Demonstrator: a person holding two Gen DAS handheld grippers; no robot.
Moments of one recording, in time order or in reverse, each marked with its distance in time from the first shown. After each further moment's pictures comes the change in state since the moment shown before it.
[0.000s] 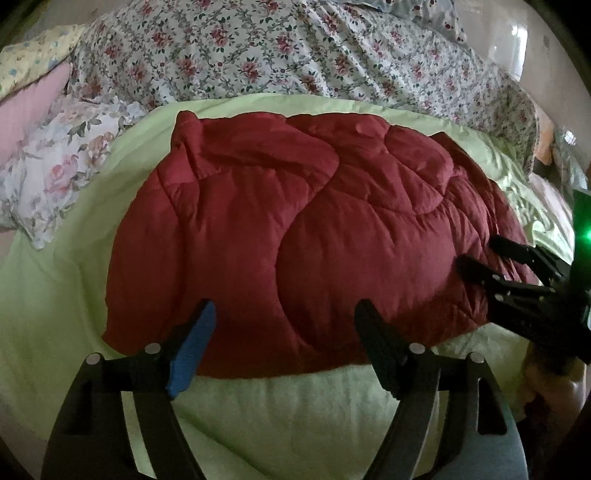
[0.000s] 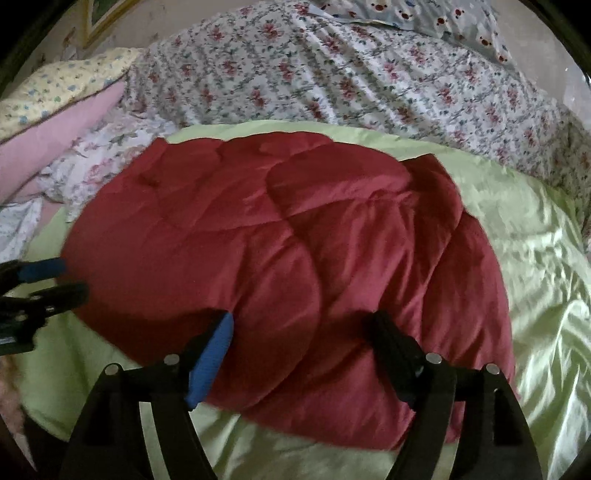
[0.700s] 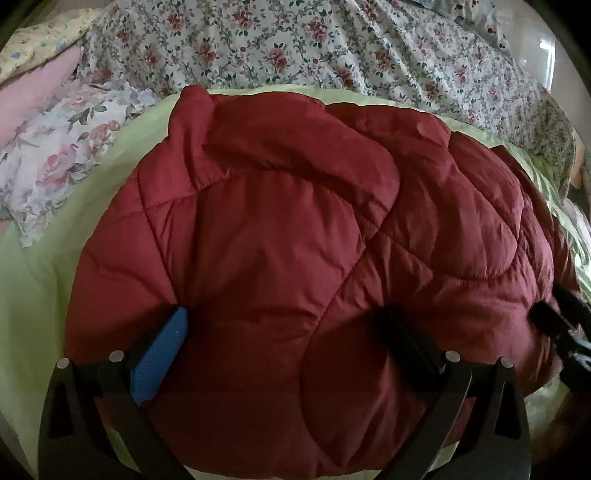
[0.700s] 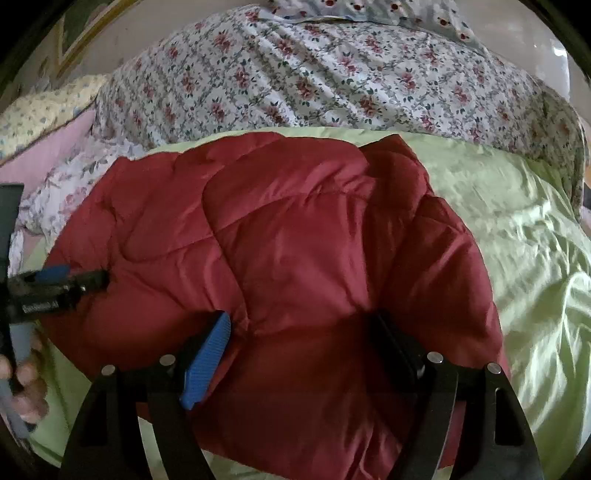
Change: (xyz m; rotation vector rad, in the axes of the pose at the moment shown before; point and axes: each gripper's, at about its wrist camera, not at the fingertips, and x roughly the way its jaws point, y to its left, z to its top) left arm 0.069 0.003 0.022 -0.080 -0.019 0.067; right arm 0.008 -0.035 -0.016 0.112 -0.050 -0.002
